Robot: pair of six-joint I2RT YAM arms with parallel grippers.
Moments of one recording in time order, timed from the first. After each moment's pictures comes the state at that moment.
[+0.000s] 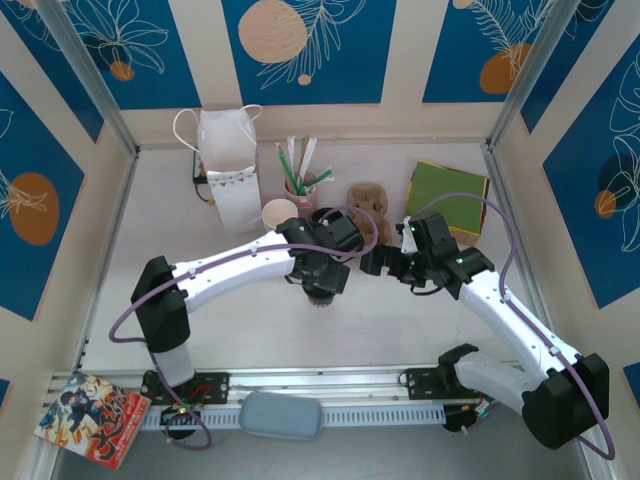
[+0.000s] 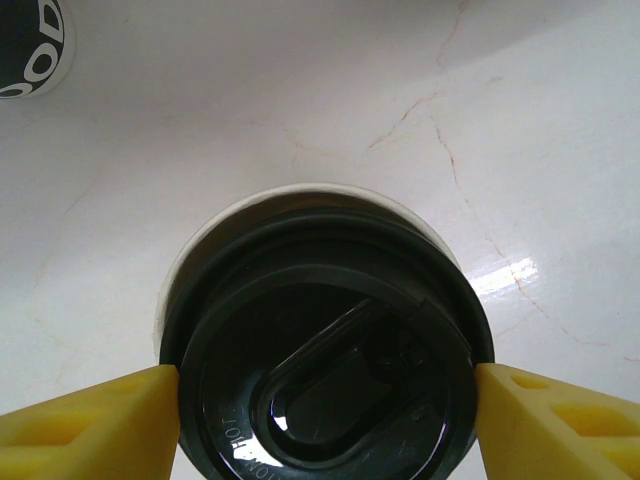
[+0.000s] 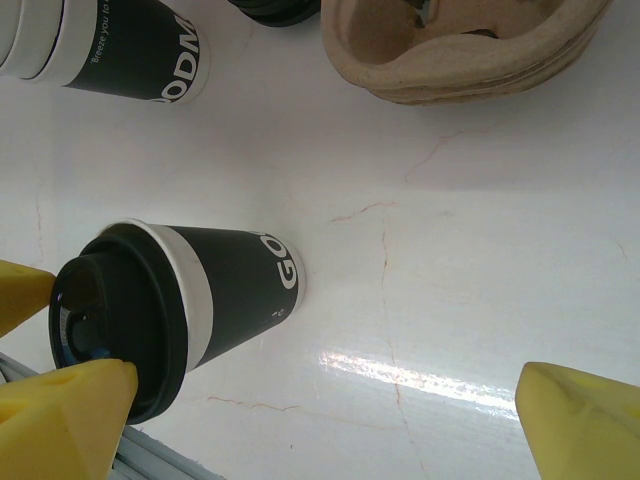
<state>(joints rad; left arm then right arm) -1.05 1.76 1.56 -1.11 -0.16 -0.65 0.41 1.02 0.80 -0.73 -0.31 0.59</state>
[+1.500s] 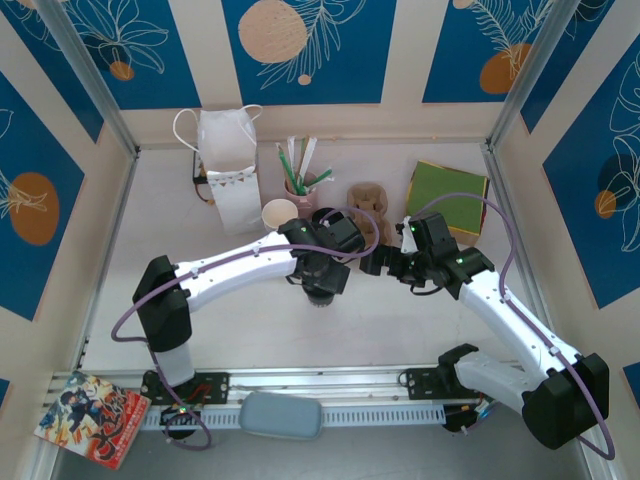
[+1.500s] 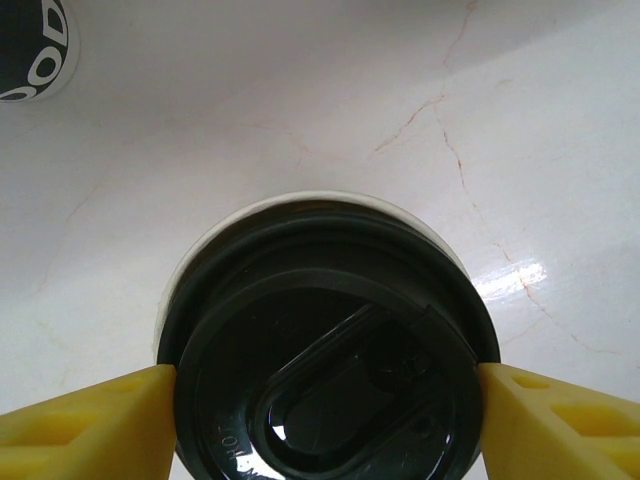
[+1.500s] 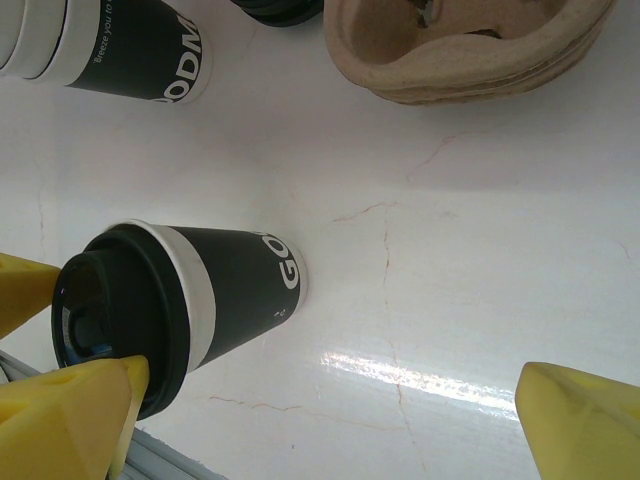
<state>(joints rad) -1.06 1.78 1.56 -1.11 -0.18 -0.65 0.41 1.02 0.80 -0.73 -0.32 0.59</state>
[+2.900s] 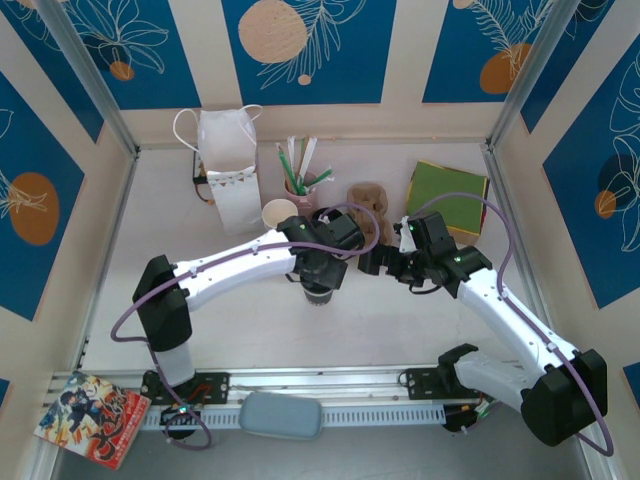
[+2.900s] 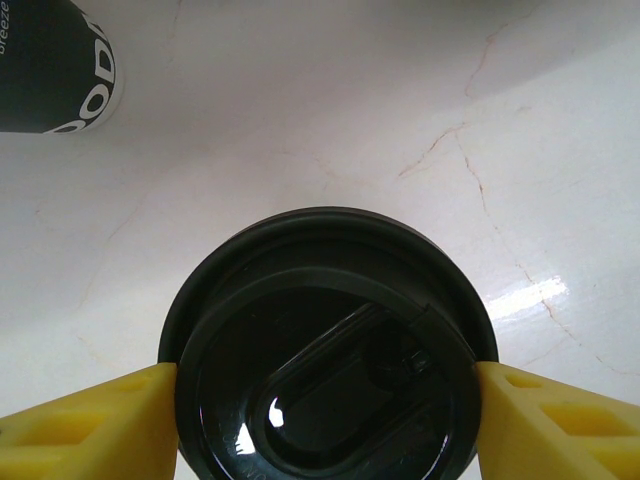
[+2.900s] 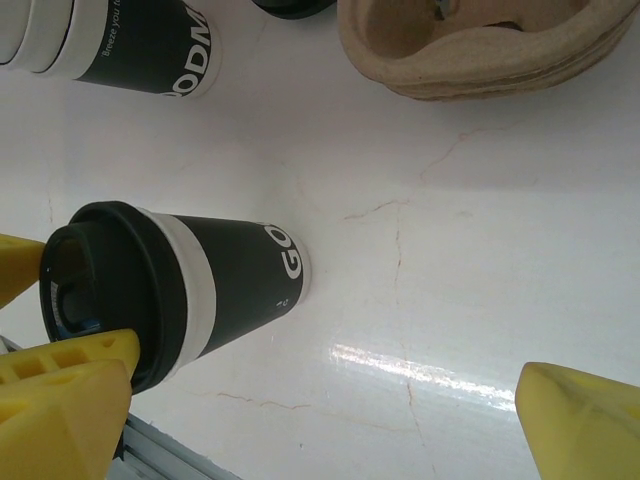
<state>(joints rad) -1.04 1.78 1.58 -1.12 -0.23 -0.62 0.41 1.03 0.80 -0.71 -0.34 0.59</state>
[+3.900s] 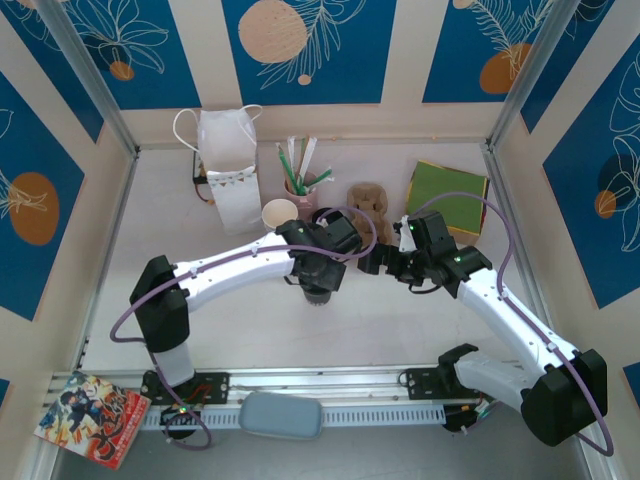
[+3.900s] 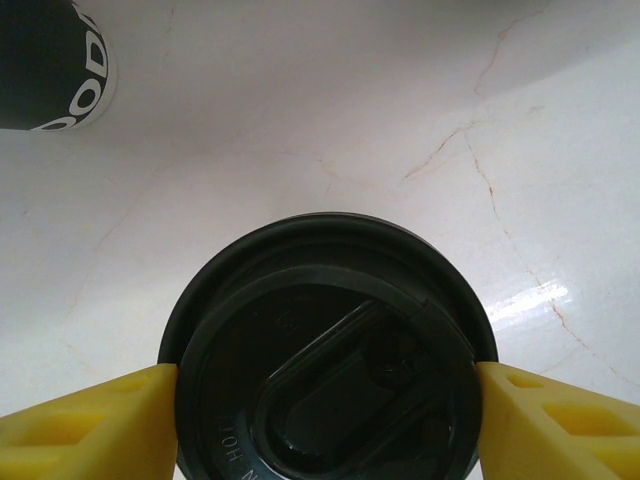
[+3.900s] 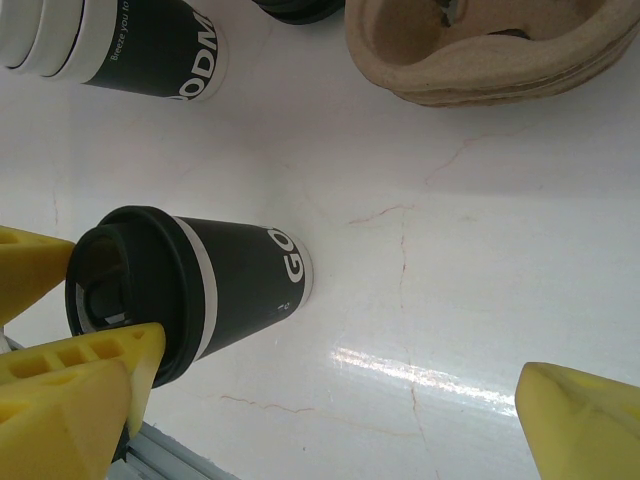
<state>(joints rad) -1.03 1.76 1.52 -1.06 -0.22 -0.62 0.41 1.03 0.80 -0.70 -0.35 0.59</state>
